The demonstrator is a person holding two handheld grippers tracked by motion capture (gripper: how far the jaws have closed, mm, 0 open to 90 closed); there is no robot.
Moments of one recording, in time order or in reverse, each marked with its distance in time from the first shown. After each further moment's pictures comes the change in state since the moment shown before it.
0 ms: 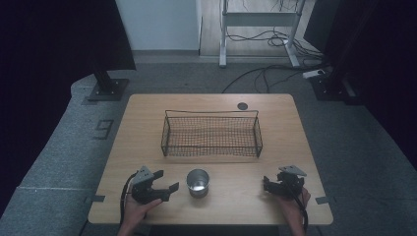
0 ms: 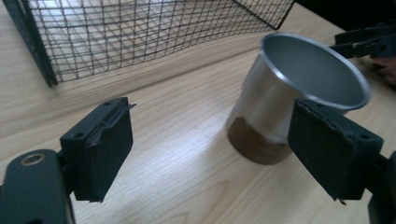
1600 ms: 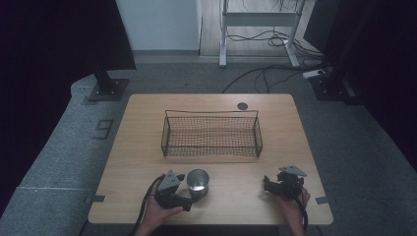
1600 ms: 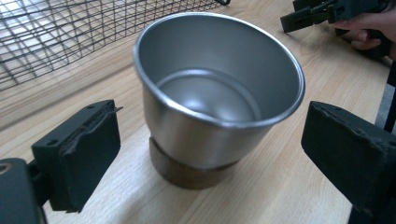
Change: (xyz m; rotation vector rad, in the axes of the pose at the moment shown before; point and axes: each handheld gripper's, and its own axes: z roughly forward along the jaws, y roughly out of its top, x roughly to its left) left arm -0.049 0.004 0.046 0.074 -0.089 0.148; right arm 0.000 0.000 -0.001 -0.007 -0.002 -0.003
